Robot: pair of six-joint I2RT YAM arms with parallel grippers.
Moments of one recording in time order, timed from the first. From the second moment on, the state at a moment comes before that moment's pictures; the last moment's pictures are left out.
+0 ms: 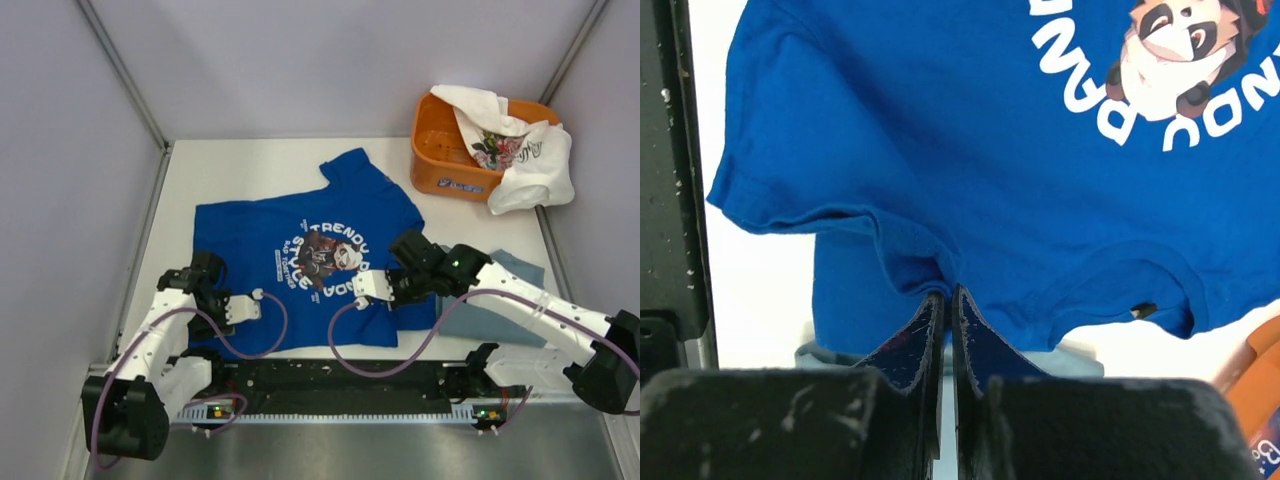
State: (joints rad) left arm -0.11 0.96 0.61 -1.11 -0.04 1.25; right arm 0.86 1.15 0.95 -0.91 -0.14 -0.90
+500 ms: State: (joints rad) left arm -0.10 1.00 0.52 -0.90 -0.07 1.25; right arm 0.86 1.13 0.92 -0.94 -0.17 -0.91
